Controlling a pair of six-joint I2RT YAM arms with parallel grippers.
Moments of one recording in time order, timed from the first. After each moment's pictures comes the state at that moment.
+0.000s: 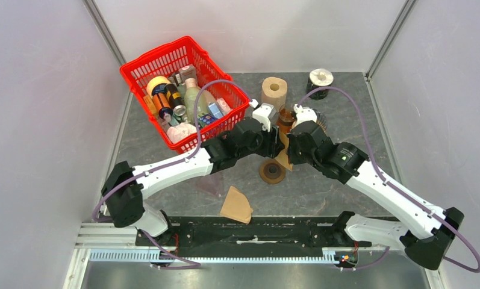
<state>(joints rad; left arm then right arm) -0.99 1.51 1.18 -0.10 -0.10 -0.47 0.80 1.08 1.10 -0.78 0.32 0.49</state>
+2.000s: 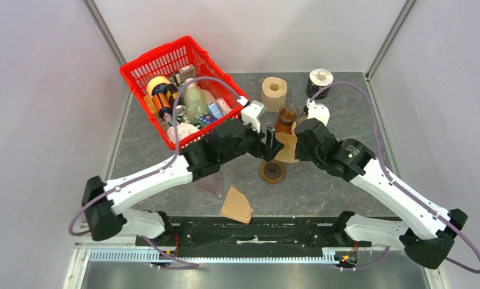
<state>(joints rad) -1.01 1.36 1.16 -0.12 -0.10 -0.37 0.80 1.08 1.18 -0.92 0.48 0.62</state>
